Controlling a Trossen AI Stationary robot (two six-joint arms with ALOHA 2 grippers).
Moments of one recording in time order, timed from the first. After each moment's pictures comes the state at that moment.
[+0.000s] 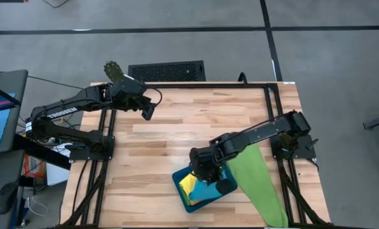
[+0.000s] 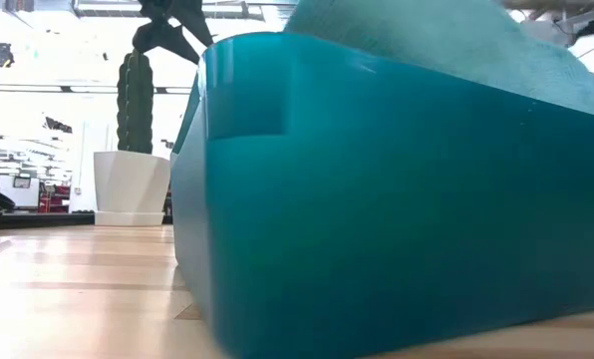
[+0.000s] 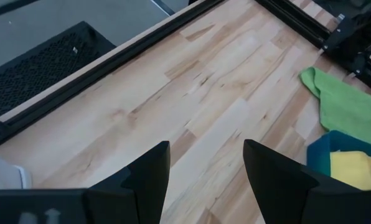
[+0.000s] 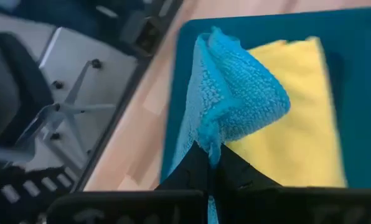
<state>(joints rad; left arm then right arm) 0.30 1.10 1.22 -0.86 -0.17 -0.46 0.33 1.89 1.65 -0.97 -0.45 -0.17</state>
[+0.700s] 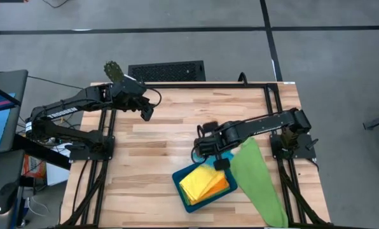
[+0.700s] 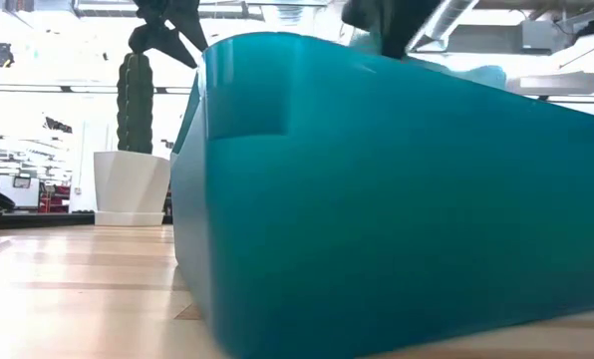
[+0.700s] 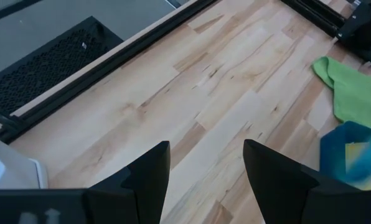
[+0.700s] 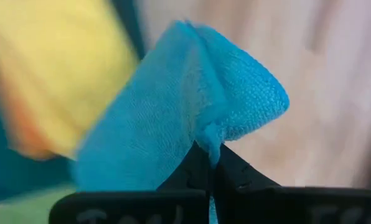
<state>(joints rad) 0.30 1.10 1.22 -0.90 -0.19 -0.44 0.27 1.87 1.79 -1.32 0.17 -0.10</state>
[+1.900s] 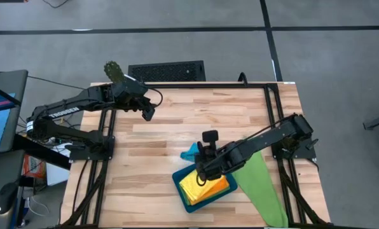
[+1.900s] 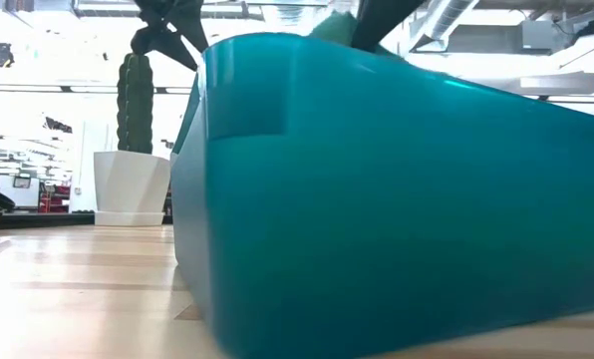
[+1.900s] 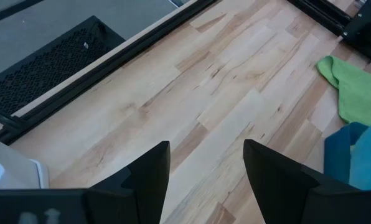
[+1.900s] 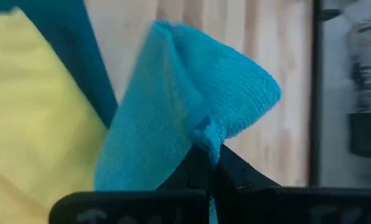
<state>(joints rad) 0.30 1.11 1.22 -0.89 -0.20 -0.44 0.42 1.88 1.73 -1.14 0.56 0.08</state>
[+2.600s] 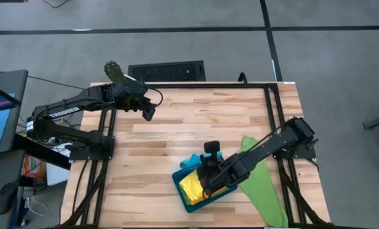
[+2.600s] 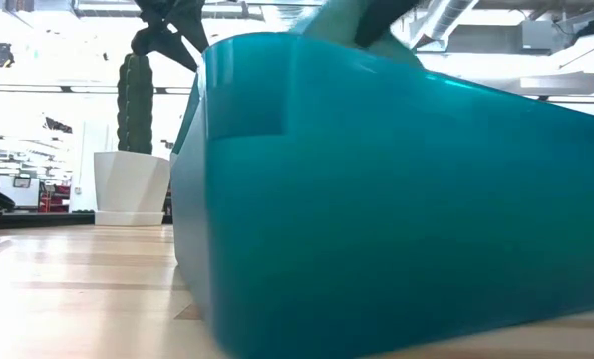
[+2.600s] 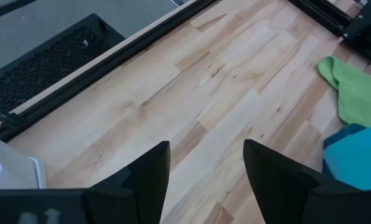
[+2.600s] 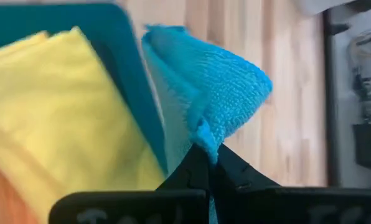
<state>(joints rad) 0.30 1.12 1.22 -0.89 -0.20 -0.45 0.53 1.90 1.68 -1.06 0.61 0.15</state>
